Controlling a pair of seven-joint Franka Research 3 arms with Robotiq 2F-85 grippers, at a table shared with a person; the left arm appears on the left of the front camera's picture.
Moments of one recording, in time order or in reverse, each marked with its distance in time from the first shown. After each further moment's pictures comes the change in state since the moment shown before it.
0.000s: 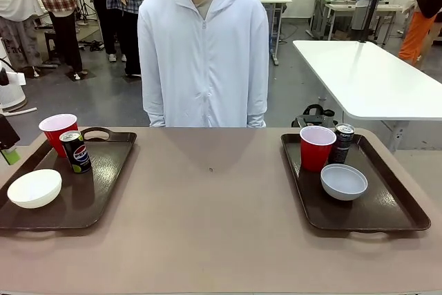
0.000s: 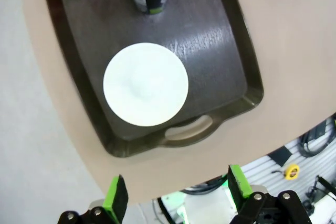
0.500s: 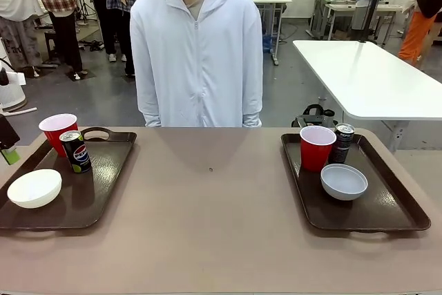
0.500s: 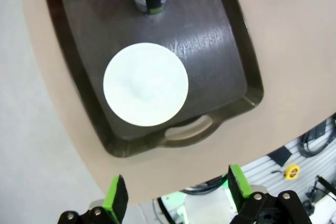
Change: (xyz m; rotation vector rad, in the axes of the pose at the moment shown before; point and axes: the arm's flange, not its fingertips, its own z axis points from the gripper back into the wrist) left arm 0.000 0.000 0.000 0.000 0.000 0.000; right arm 0.000 0.000 0.000 0.000 0.000 0.000
